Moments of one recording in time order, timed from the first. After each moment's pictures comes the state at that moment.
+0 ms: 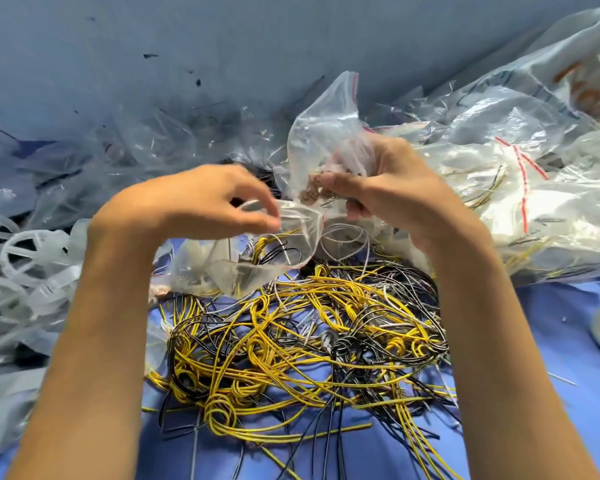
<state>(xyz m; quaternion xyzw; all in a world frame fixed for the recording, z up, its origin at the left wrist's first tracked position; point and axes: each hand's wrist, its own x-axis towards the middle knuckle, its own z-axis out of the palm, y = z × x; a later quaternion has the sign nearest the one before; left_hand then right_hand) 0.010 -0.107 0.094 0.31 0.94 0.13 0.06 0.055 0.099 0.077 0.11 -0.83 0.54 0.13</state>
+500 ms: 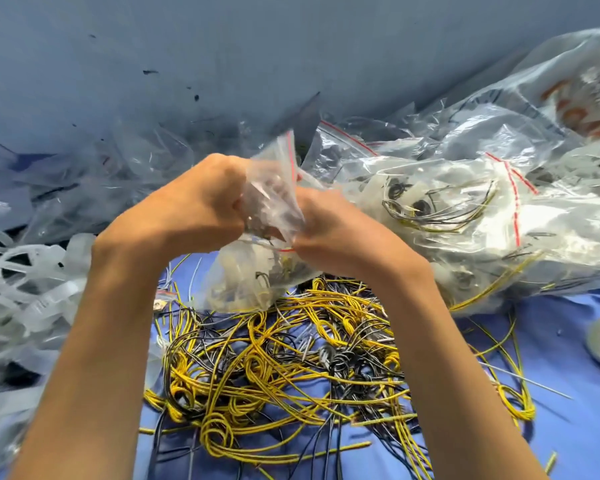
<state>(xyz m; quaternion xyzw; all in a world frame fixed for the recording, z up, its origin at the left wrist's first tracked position) 0.010 -0.105 0.093 0.40 0.88 0.26 -0.07 0.057 0.053 0.068 0.18 -0.93 0.29 0.12</state>
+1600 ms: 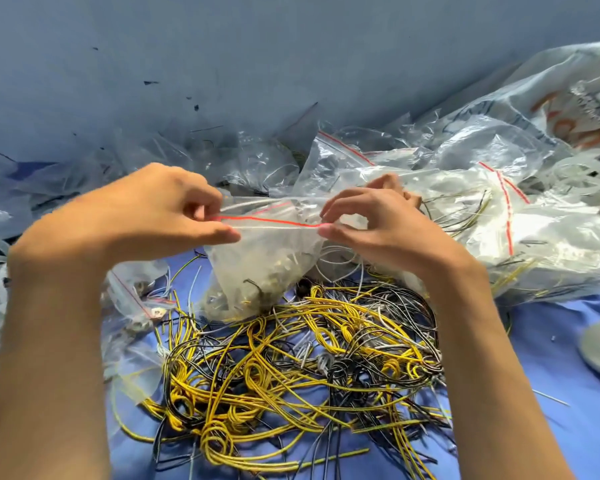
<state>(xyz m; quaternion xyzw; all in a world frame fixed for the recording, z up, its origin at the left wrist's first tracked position) 0.020 -0.138 0.111 0.31 0.94 0.14 -0.10 0.059 0.110 0.069 0.11 -0.96 0.22 0.15</state>
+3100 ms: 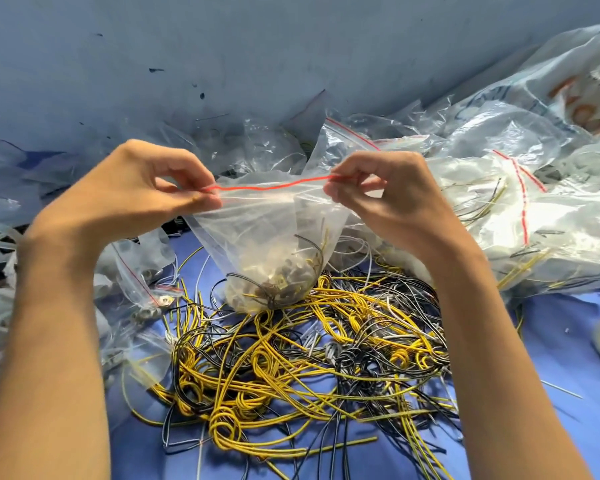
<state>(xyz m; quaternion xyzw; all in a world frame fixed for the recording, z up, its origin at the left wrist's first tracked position) -0.004 -0.163 0.088 0.31 0.86 0.40 -0.11 0.054 0.102 0.072 0.19 -0.86 0.38 0.28</state>
